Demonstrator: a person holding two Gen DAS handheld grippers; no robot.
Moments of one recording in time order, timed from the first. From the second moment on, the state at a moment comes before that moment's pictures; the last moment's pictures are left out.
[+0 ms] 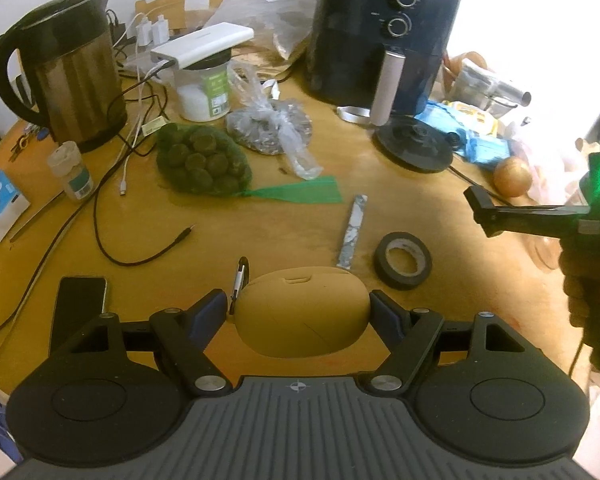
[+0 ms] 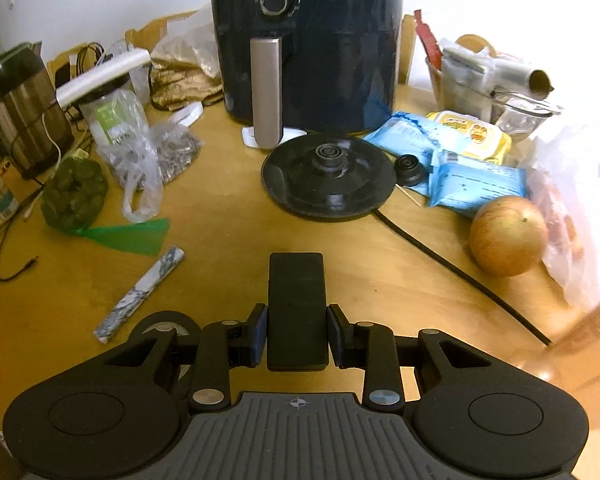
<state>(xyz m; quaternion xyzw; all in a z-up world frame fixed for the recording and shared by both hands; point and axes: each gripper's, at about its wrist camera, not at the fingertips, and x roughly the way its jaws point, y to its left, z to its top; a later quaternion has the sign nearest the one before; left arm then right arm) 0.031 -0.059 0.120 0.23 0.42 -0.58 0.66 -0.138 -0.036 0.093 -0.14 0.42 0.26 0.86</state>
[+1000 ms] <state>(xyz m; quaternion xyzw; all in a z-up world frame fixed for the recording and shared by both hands) -0.006 -0.053 0.152 0.19 0.37 -0.65 0.63 -0.249 -0.099 0.178 -0.05 0.38 0.27 0.88</state>
